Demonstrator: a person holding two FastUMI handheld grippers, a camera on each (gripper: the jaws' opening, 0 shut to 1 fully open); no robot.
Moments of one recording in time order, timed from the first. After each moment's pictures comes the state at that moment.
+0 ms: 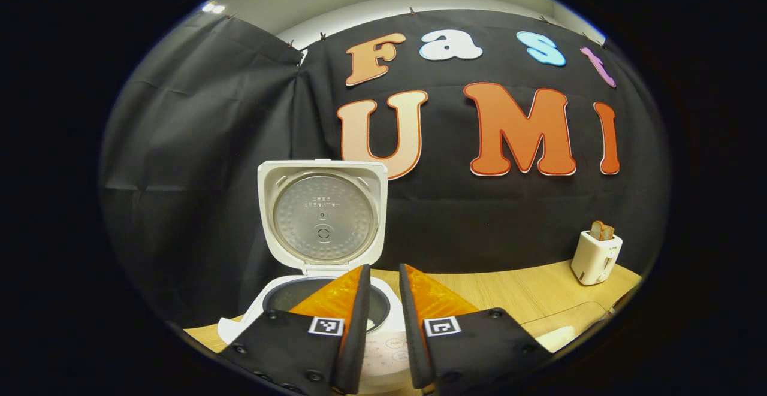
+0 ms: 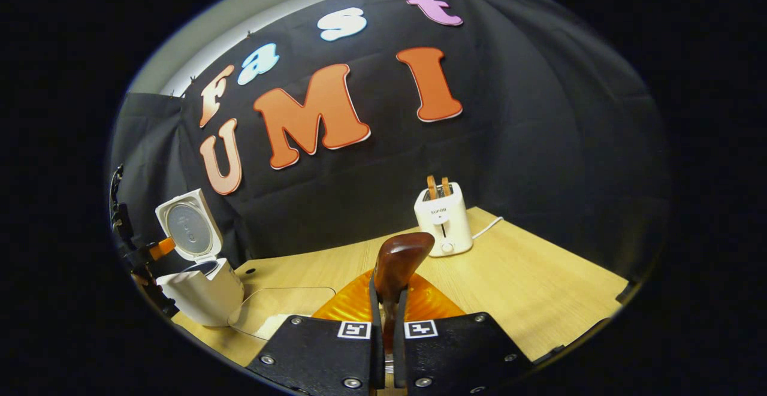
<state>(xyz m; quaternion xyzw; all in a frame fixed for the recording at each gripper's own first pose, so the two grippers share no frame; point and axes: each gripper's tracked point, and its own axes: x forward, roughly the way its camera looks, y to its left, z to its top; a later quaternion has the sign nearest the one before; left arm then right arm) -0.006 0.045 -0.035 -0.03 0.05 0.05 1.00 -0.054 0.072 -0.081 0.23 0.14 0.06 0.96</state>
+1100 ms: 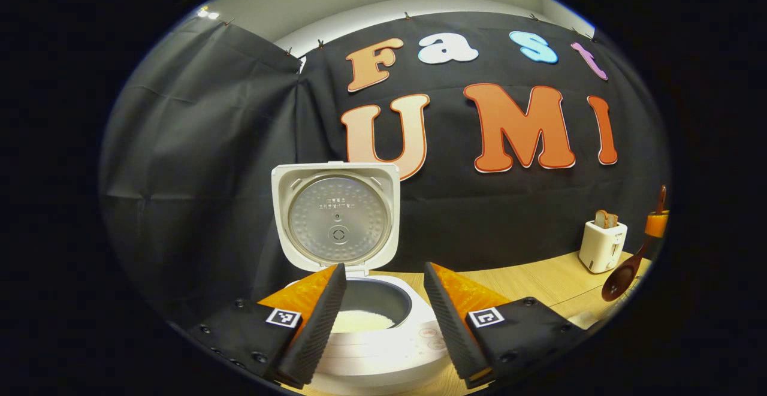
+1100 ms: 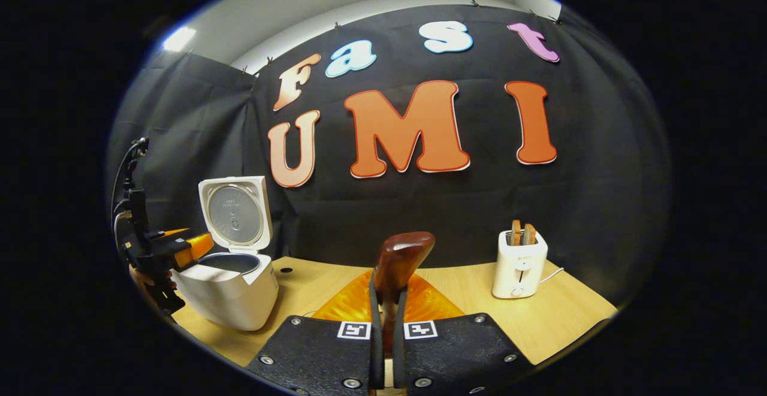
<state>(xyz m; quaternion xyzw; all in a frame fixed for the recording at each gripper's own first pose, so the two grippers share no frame) -0.022 0.072 -0.046 -0.01 0.03 0.05 1.00 -0.028 0.210 -0.019 0.15 0.07 0.19 0.97</state>
